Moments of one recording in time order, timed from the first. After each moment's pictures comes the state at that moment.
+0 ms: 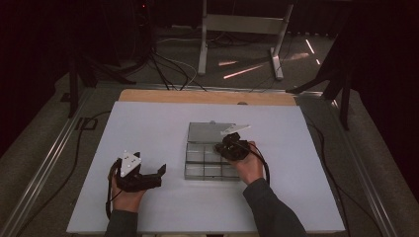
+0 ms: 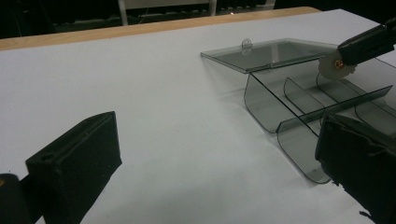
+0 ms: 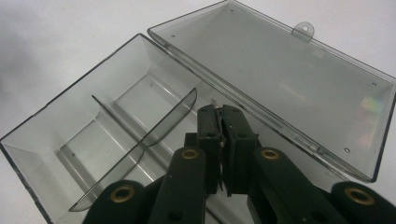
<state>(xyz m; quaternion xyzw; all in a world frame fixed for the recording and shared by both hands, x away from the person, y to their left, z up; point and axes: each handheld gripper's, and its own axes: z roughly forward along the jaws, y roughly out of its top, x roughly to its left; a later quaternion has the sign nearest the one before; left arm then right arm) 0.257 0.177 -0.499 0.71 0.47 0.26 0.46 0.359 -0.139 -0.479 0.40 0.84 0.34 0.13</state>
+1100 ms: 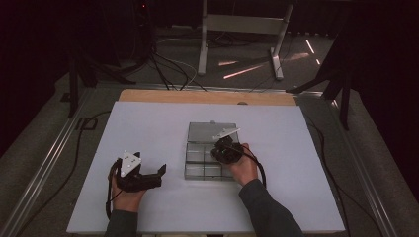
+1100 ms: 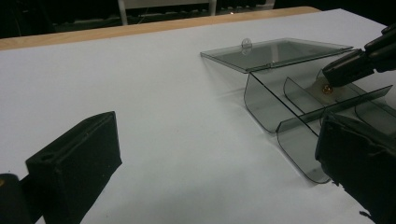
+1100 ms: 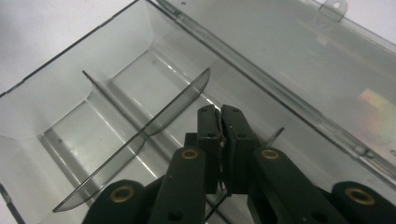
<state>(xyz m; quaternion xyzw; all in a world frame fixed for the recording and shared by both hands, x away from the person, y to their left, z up) 0.257 0.177 -0.500 0.71 0.47 0.26 0.46 0.360 -0.123 -0.496 0.38 0.87 0.30 0.13</state>
